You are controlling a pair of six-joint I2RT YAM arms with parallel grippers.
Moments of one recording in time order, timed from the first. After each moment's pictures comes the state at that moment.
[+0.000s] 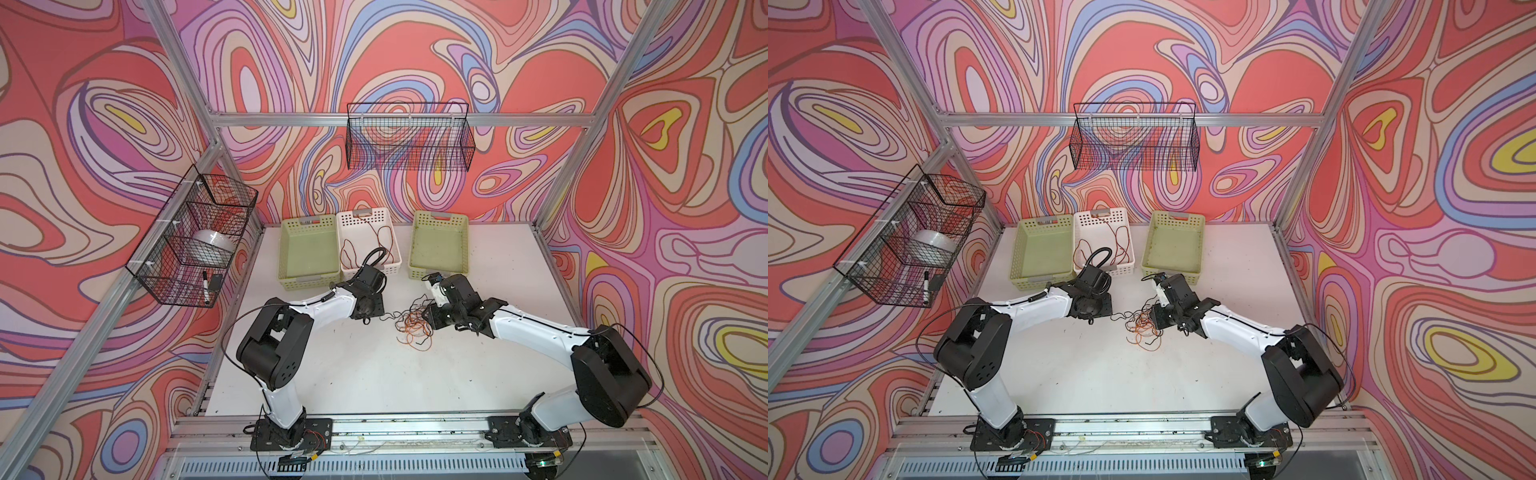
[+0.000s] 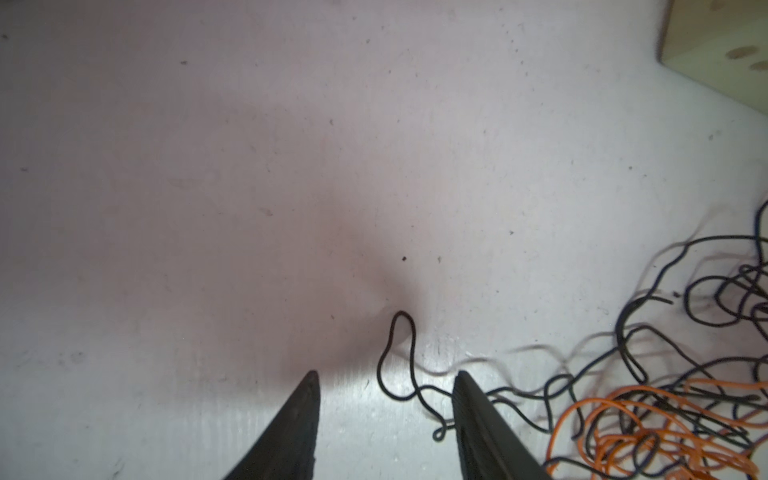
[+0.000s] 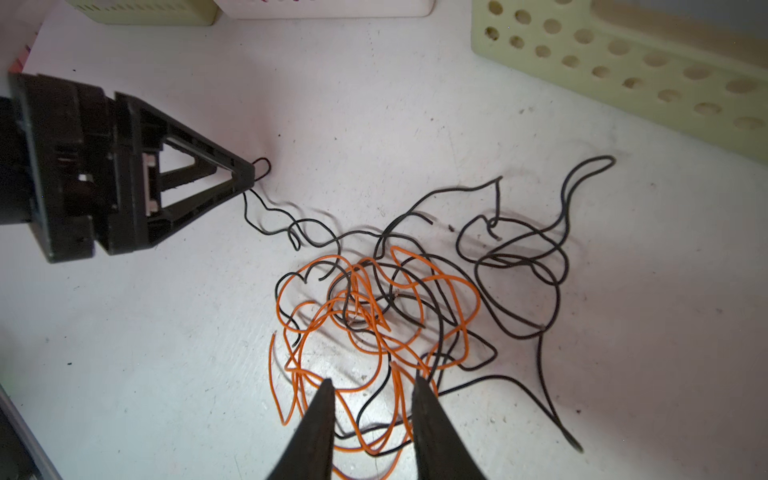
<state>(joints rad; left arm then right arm) -0.54 1.78 1.06 -0.40 -0.06 -0.66 0.60 1.49 0.86 -0.25 -0.15 0.31</state>
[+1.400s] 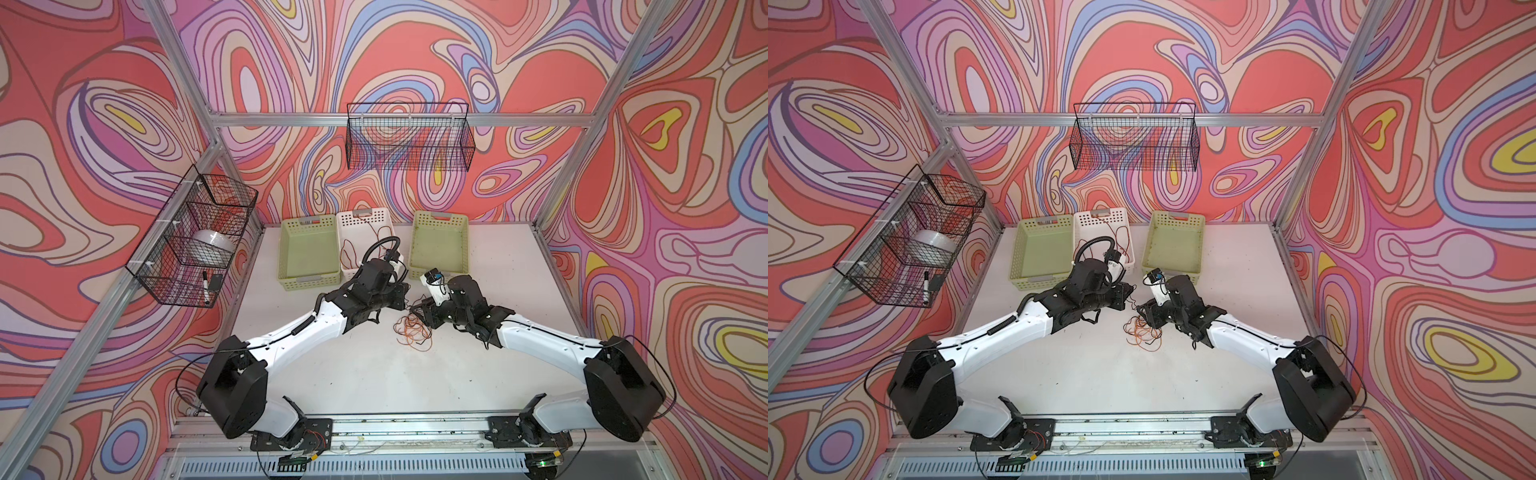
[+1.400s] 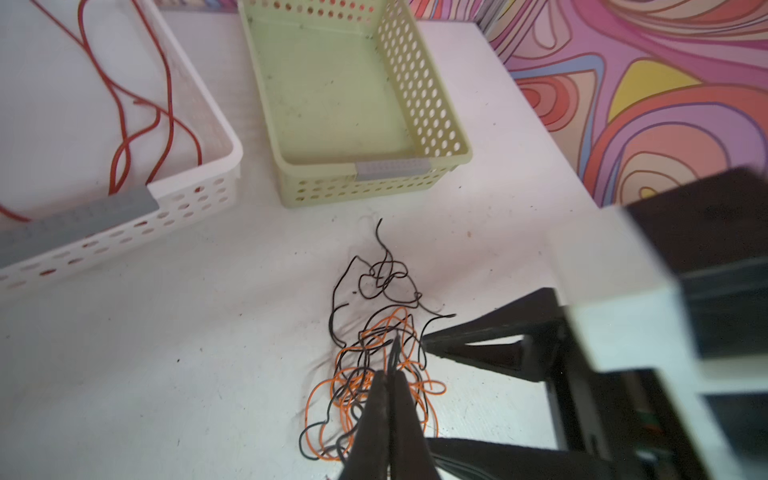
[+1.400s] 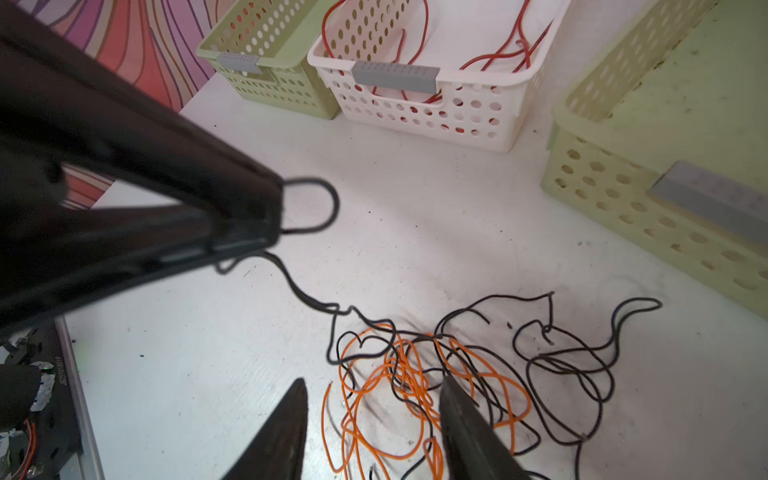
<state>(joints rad) -0.72 1.44 1.05 -0.19 0.07 -0.41 0.62 1.41 0.75 0.04 -0.26 0.20</state>
